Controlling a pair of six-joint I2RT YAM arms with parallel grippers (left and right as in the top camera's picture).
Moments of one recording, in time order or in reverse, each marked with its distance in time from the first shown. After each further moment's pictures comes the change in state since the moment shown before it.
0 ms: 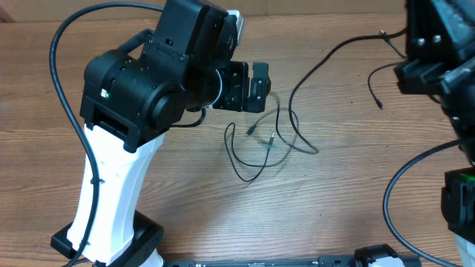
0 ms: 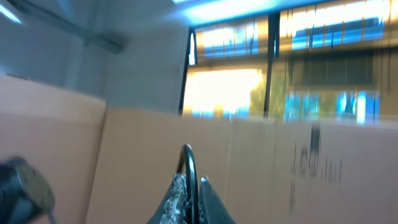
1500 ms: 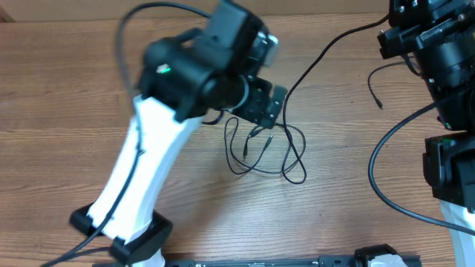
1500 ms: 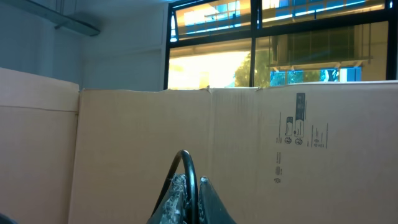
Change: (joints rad) left arm -0.056 0.055 -0.175 0.026 0.027 0.246; right arm 0.000 0.110 0.001 -0.005 0.070 -0.002
